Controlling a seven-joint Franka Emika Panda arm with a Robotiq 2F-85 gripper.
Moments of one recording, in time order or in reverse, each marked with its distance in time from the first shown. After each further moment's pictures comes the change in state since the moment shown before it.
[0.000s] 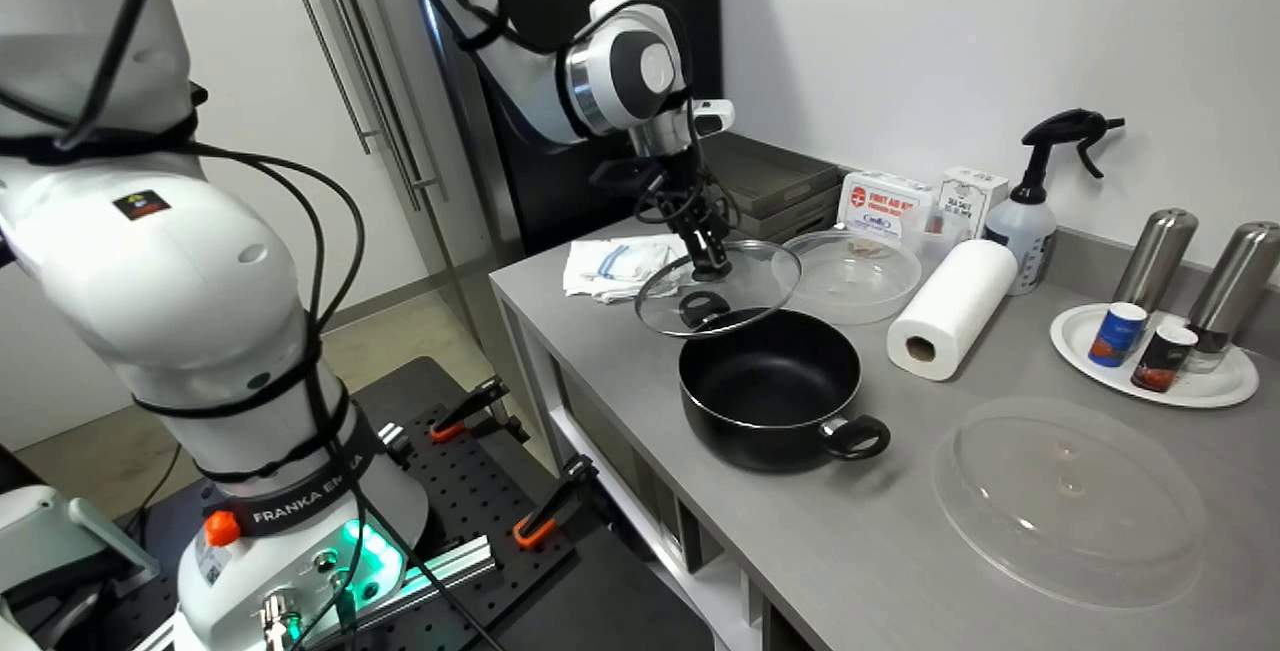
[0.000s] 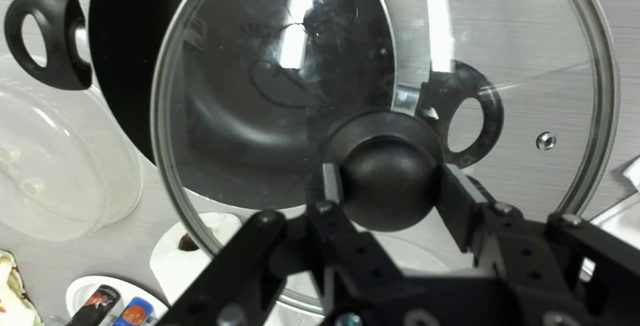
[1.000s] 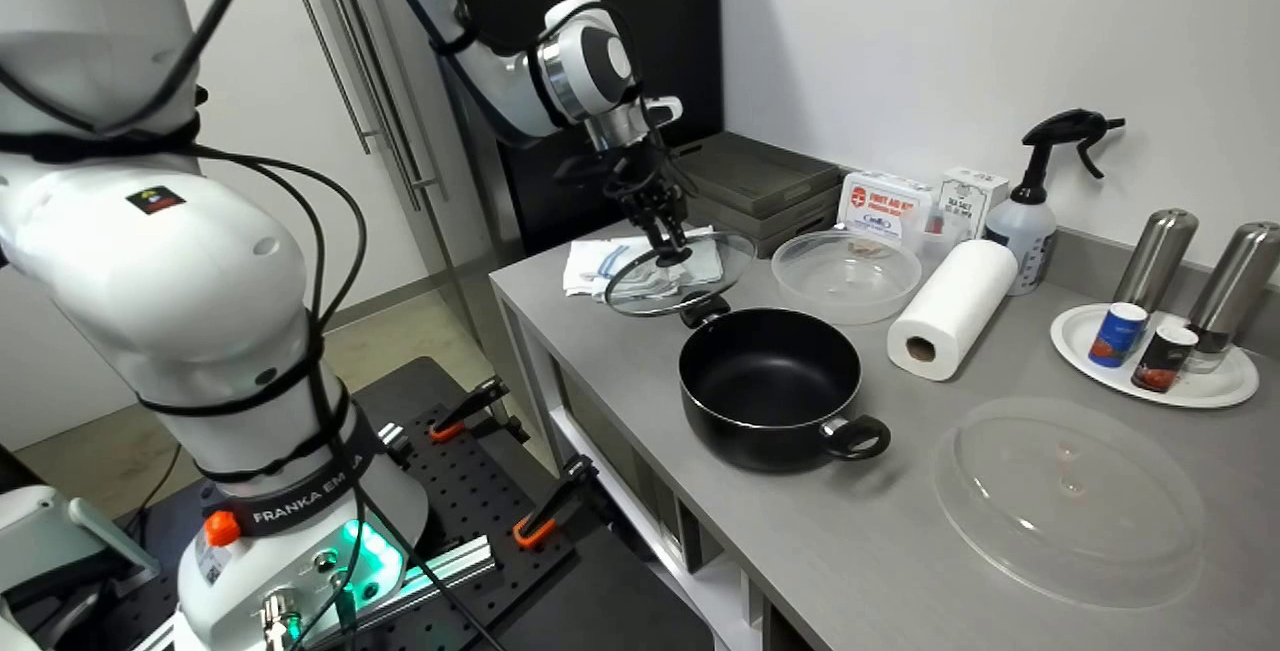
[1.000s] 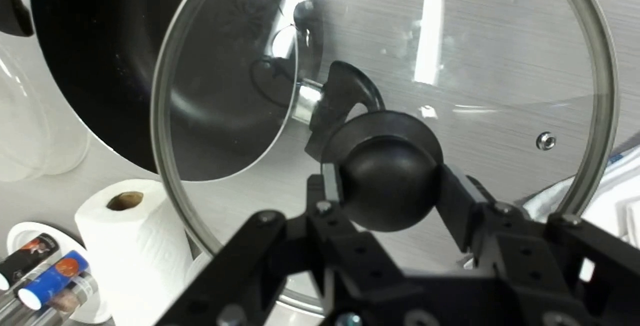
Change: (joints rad) arm 0.067 0.052 0.115 0.077 -0.100 -0.110 0.087
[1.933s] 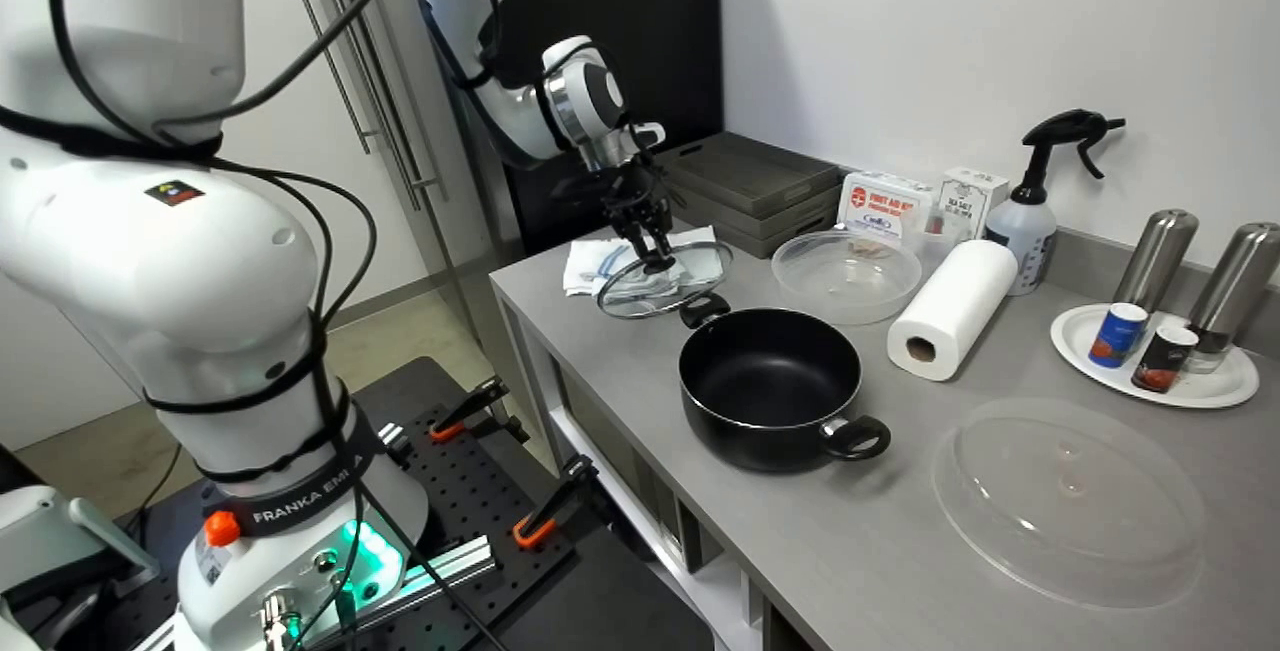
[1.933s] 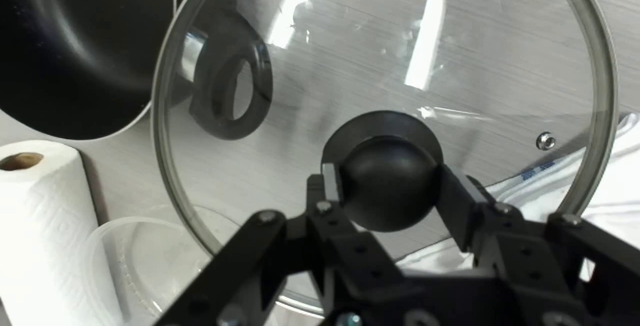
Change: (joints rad) arm 0.094 0.218 0.015 0.185 -0.001 -0.005 -0.001
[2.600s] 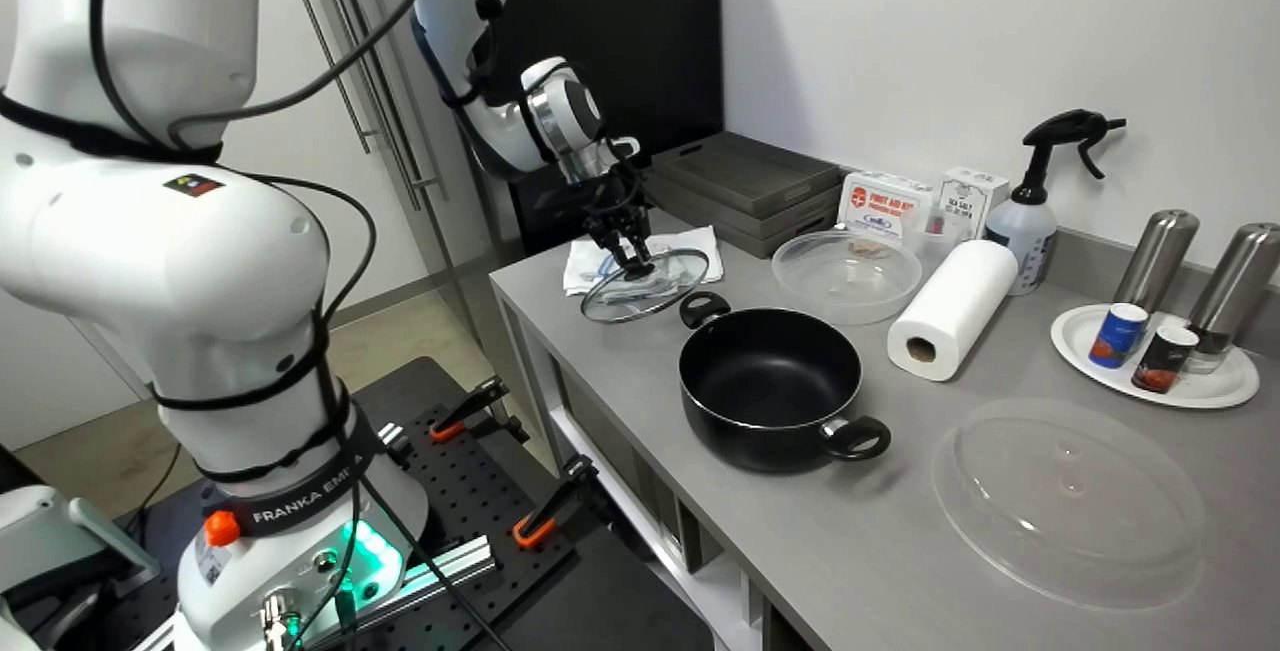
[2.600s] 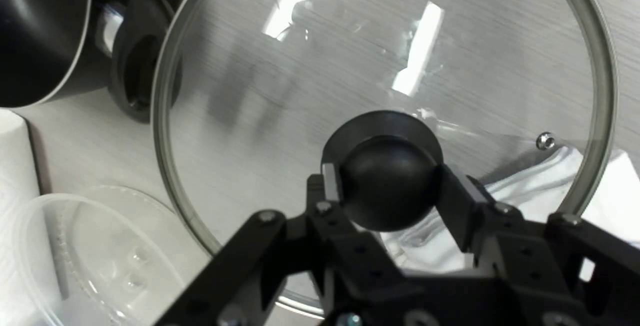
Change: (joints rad) arm 0.111 0.087 -0.015 0.067 -0.014 -0.028 0.001
